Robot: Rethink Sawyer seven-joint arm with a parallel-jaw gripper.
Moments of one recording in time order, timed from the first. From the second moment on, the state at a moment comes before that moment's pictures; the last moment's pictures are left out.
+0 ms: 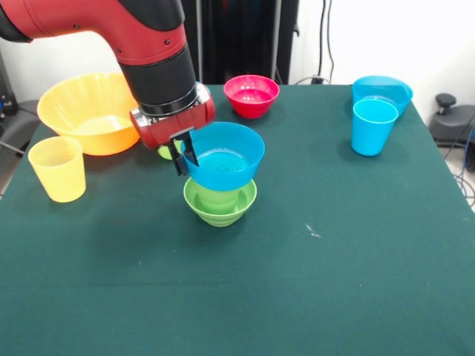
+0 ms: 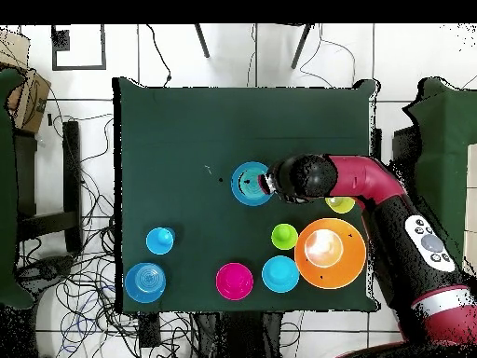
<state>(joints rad) -0.85 -0.49 0.68 1.56 -0.58 0.81 1.31</state>
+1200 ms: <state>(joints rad) -0.88 -0.48 0.68 1.56 -0.58 0.81 1.31</state>
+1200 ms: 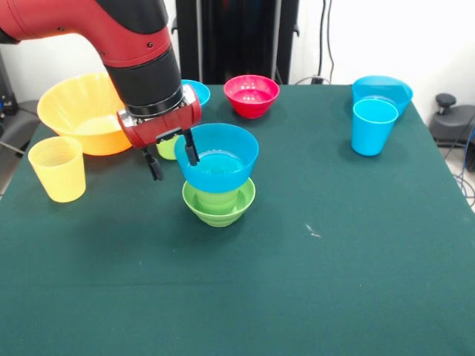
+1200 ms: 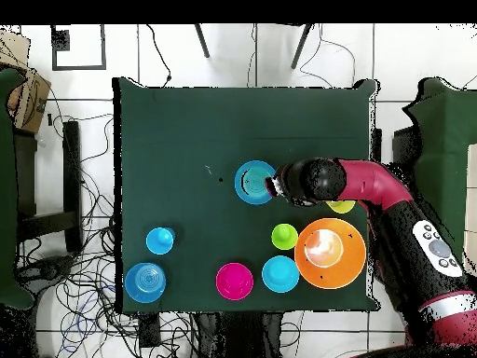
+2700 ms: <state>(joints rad) -0.95 -0.54 0.71 1.58 -0.53 0.89 1.31</state>
